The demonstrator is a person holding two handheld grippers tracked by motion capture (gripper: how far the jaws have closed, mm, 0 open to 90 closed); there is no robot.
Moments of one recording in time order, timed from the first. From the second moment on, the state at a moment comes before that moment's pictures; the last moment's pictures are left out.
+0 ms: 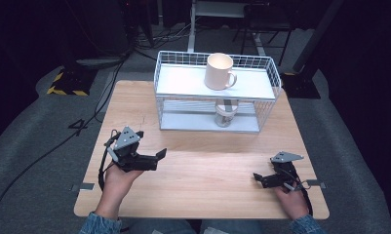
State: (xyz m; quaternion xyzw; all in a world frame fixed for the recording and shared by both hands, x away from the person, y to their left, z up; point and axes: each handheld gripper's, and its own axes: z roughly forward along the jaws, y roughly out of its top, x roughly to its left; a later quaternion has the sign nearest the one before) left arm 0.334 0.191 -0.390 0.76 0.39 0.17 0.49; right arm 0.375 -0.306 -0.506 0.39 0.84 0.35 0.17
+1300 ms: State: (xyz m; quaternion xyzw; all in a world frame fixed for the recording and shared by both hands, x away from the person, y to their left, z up) left arm 0.326 0.203 -0.483 0.81 0.45 0.11 0.35; right arm 0.375 -0.306 -0.506 0.39 0.84 0.35 0.17
